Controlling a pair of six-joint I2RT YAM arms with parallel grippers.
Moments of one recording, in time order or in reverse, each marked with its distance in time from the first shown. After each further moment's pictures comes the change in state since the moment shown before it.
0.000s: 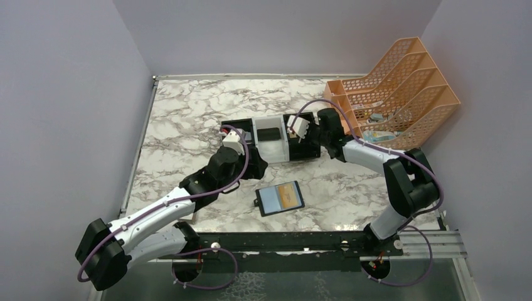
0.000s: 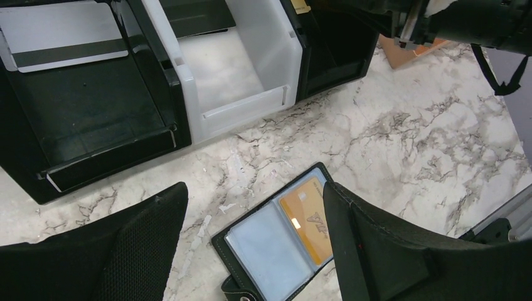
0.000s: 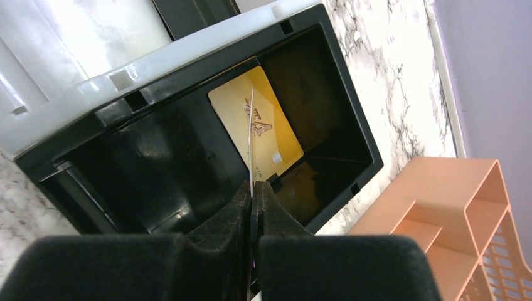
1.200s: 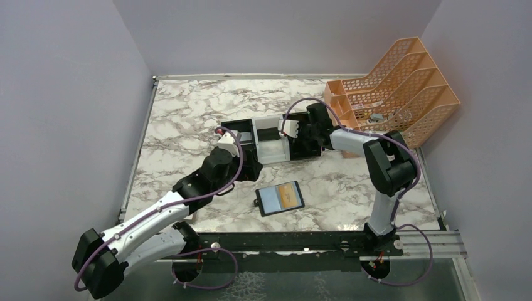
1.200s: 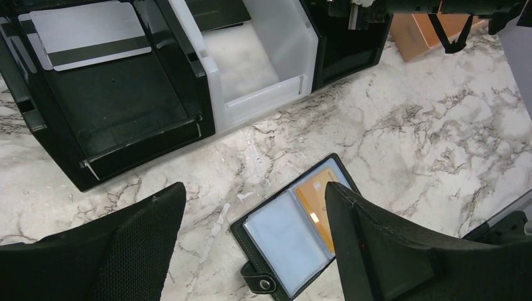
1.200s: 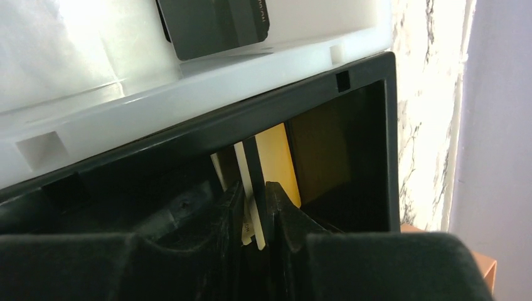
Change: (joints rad) left arm 0.027 -0.077 -0.014 -0.073 0.012 0.041; right arm 0.001 0.269 0.214 -0.070 -0.053 -0.267
